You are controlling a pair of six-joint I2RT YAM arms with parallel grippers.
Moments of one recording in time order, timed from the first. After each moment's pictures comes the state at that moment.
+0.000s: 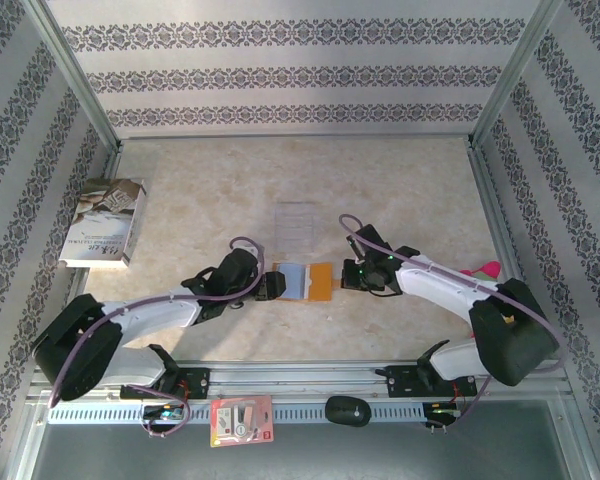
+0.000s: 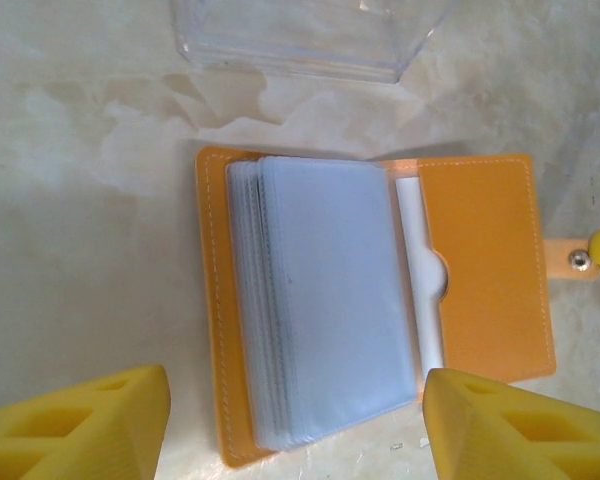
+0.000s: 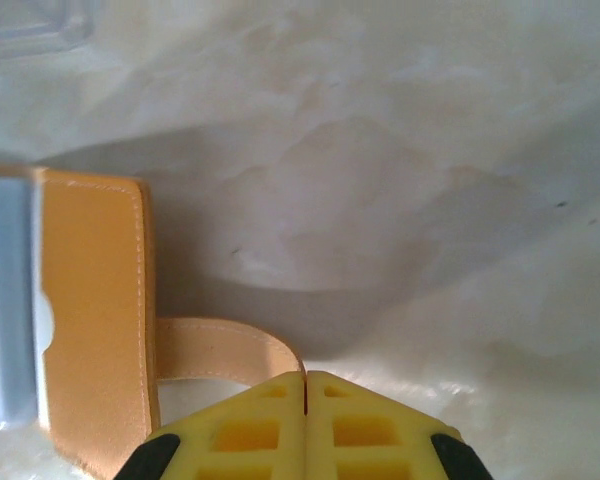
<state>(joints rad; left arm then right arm) -0.72 1.31 0.51 0.02 0.05 -0.74 0.56 1.39 0.70 -0.46 -0.07 0.67</state>
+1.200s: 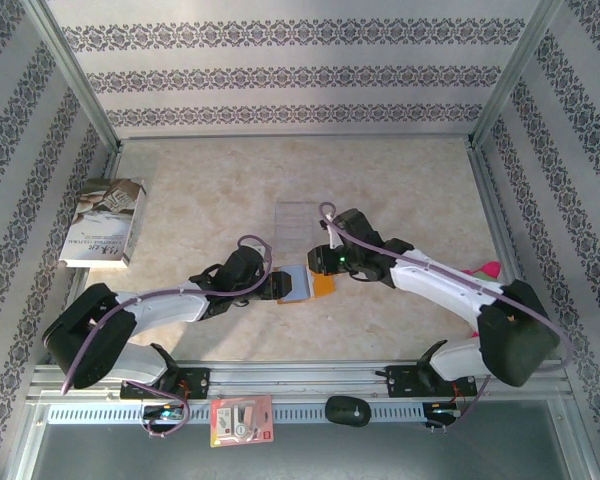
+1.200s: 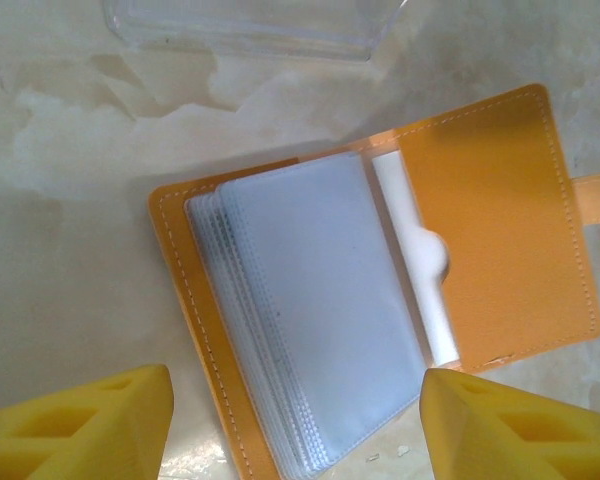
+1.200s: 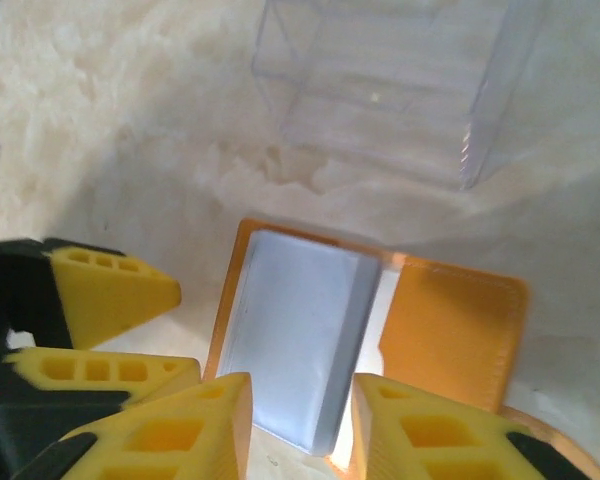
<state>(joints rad) -0.72 1.37 0.53 0.06 0.10 -0.74 0.67 1.40 0.84 -0.31 -0.24 0.51</state>
